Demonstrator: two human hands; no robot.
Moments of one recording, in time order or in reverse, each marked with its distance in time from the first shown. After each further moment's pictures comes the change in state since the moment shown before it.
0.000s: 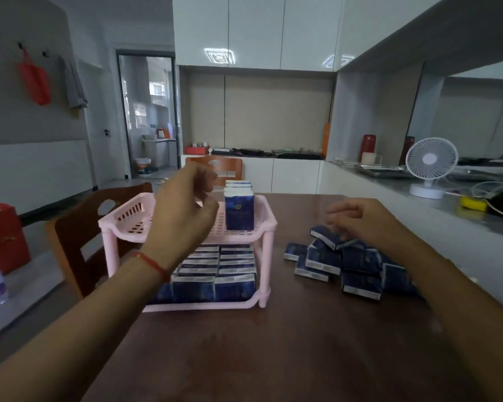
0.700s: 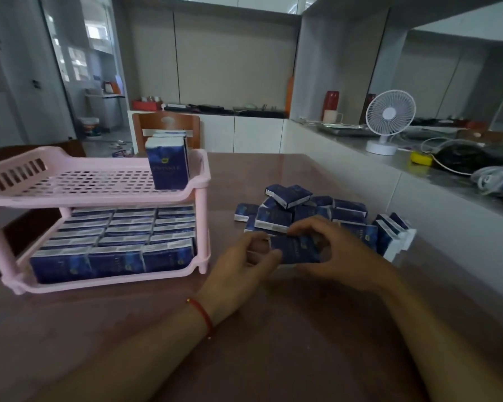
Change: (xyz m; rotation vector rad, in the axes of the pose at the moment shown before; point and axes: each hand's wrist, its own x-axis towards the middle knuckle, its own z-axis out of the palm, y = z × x) left_hand -0.117 0.020 0.177 -0.481 -0.585 -0.288; right_hand -0.076 0.093 0.003 -0.206 -0.245 -0.168
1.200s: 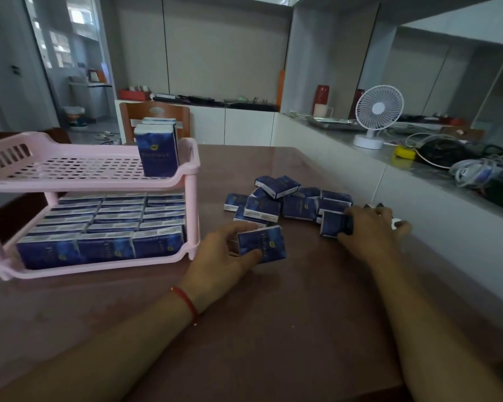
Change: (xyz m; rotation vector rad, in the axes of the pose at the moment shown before) left_hand -0.007 -0.002 -0.005 -0.089 0.036 0.037; right_hand -0.009 0.052 -0.028 -0.691 0.359 0.657
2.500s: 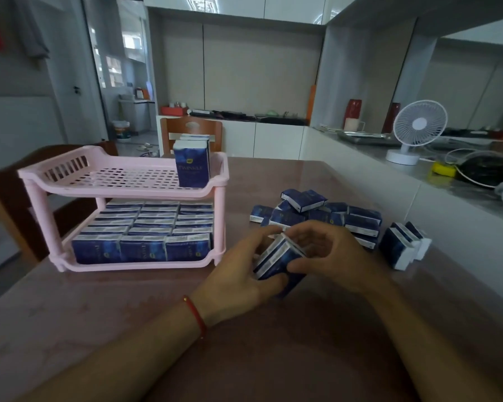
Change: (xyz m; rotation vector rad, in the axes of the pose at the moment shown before) left_hand -0.026 0.031 -0.015 0.158 -0.092 0.170; right_hand -0.053 -0.072 -0.026 1.084 -0.447 -0.617
